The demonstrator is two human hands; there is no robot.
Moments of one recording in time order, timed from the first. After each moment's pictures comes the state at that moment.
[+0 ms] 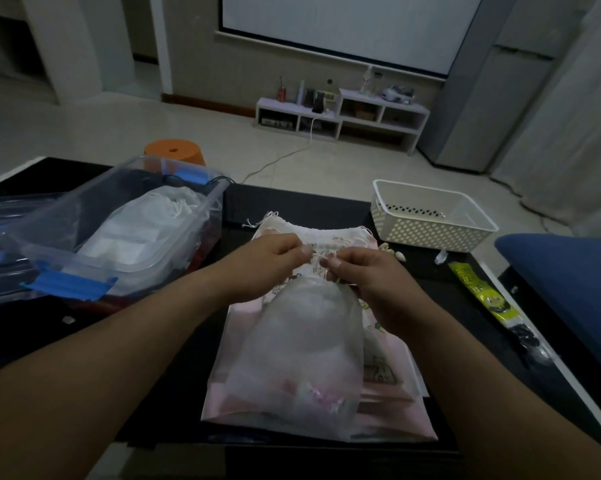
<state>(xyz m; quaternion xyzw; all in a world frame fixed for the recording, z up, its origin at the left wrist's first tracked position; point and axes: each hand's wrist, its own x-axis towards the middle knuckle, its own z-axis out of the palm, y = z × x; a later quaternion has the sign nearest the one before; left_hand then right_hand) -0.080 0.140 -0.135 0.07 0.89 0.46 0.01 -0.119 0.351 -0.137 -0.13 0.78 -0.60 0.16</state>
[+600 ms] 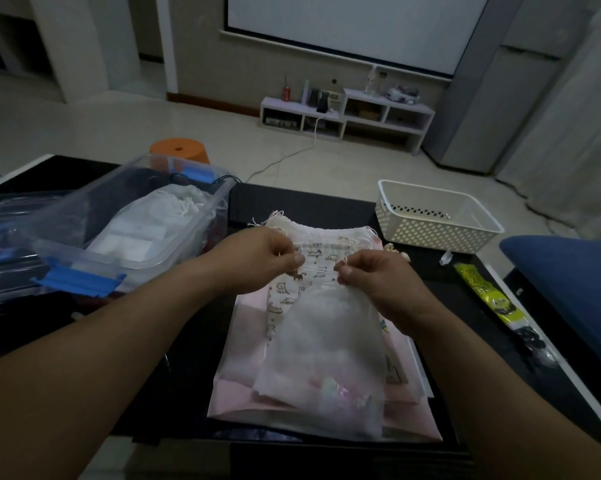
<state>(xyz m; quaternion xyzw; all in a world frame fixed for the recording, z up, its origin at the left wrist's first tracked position) -0.083 0.123 -0.130 0.07 0.94 0.34 -0.01 -0.122 0.358 -0.139 -0.13 0.85 -0.50 0.10</state>
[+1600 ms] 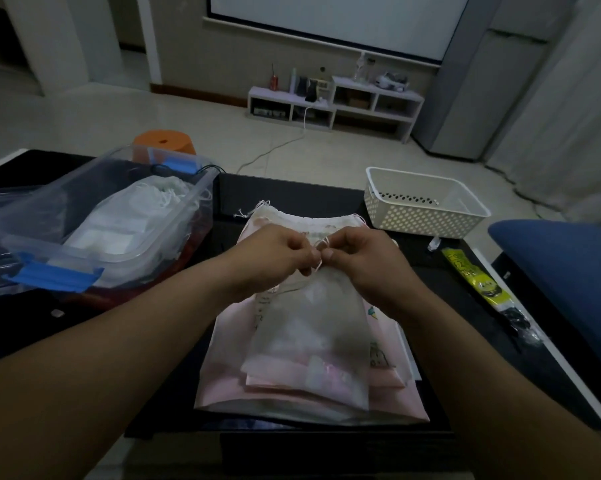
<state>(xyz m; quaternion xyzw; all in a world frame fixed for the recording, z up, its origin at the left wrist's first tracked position) -0.088 0.164 -0.140 0.02 0.85 0.53 0.04 -0.118 0.352 -0.132 -0.18 0.87 -0.46 0.02</state>
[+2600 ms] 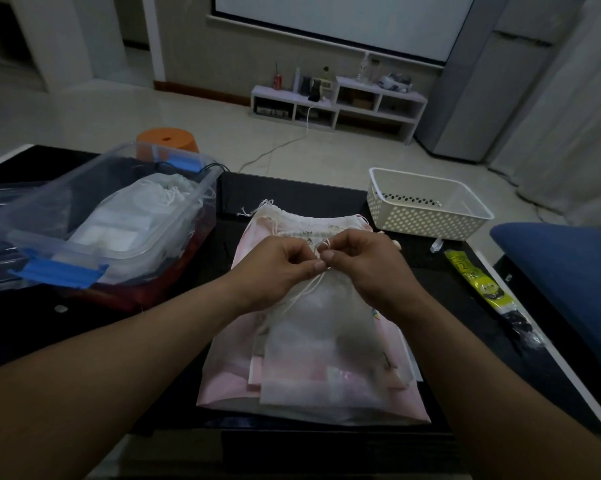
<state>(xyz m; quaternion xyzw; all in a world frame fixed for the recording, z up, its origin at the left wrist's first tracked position) -0.087 0.165 -0.173 0.08 0.83 0.55 -0.03 -0.120 0.351 -0.140 -0.18 0.85 -0.50 0.04</state>
